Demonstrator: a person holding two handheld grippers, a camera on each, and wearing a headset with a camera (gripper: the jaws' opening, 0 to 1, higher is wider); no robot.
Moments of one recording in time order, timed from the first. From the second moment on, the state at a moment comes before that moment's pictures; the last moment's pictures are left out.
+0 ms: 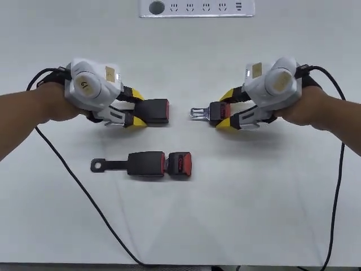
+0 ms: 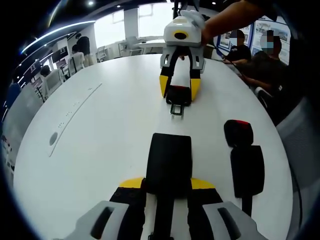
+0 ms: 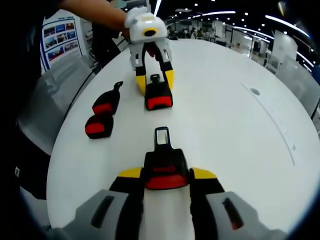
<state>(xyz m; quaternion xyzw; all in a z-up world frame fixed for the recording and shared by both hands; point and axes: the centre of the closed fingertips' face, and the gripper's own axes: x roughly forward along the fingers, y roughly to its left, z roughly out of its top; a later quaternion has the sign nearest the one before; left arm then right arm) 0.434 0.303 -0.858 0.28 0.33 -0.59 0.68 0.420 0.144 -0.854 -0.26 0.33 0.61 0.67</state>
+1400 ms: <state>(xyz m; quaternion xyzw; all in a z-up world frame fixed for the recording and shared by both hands) 0.441 0.295 -0.833 0.27 0.33 -0.56 0.72 0.433 0.083 -0.835 -0.23 0.31 0.52 0.77</state>
